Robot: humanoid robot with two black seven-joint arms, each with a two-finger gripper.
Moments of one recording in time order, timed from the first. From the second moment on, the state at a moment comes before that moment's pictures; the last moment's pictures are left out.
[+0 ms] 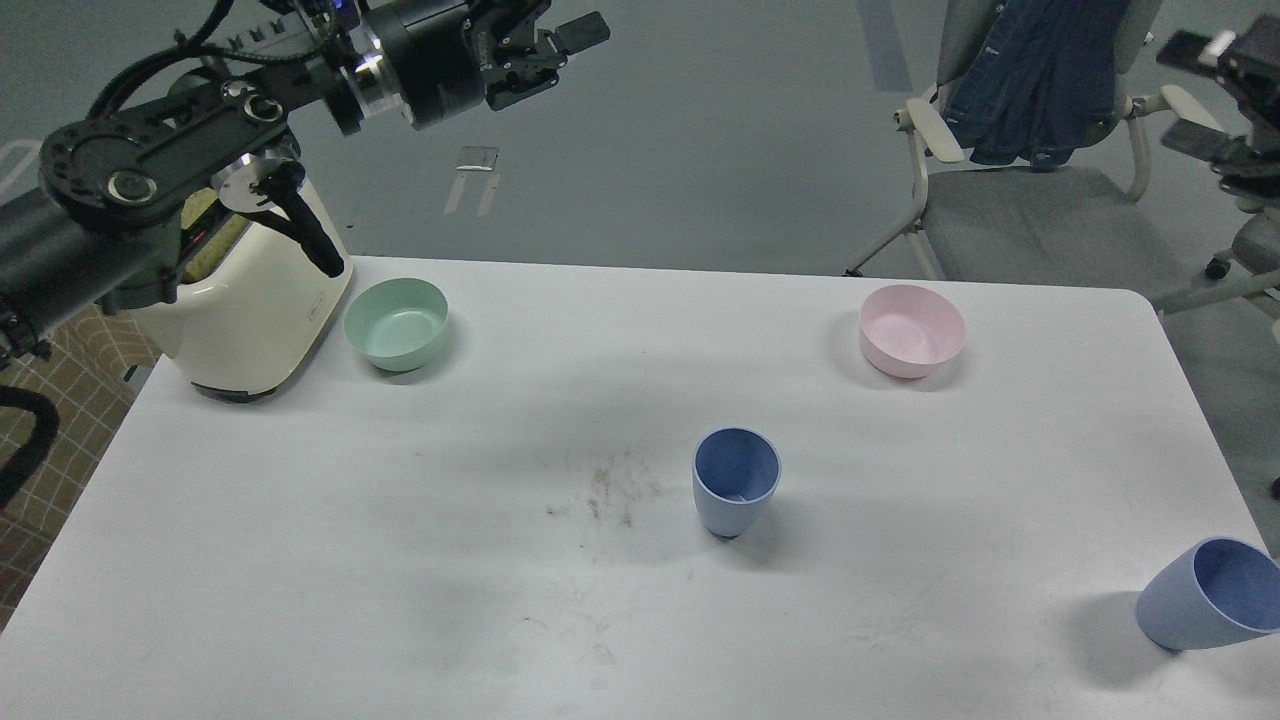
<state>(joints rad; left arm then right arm) -1.18 0.48 -0.34 -0.83 0.53 -0.49 -0.49 1.19 -1.23 0.09 1.17 -0.86 0.49 0.49</state>
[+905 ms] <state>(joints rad) -1.13 0.45 -0.34 -0.83 0.52 -0.49 -0.49 1.12 -1.48 -0.42 1.36 -1.38 0.19 0.49</state>
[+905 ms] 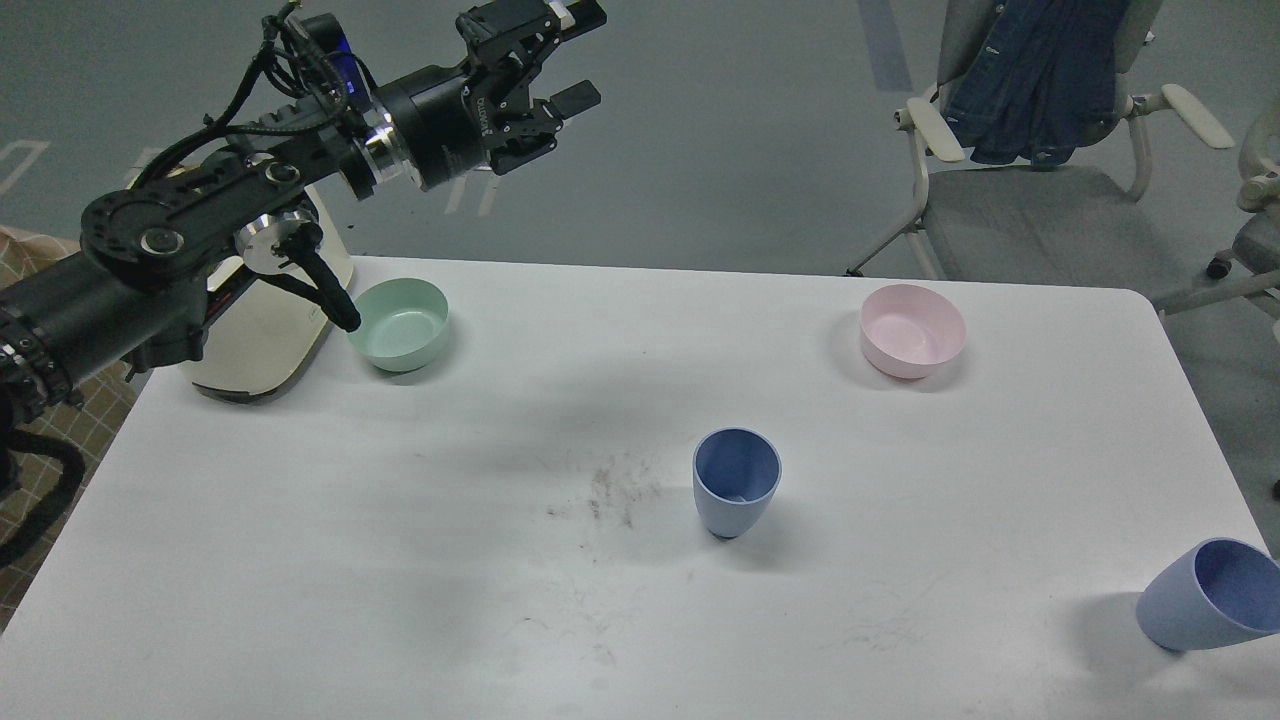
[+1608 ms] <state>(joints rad) -1.11 0.46 -0.34 -0.84 0.52 -0.49 -0.49 1.02 -1.34 -0.43 1.35 -1.39 0.13 0.49</state>
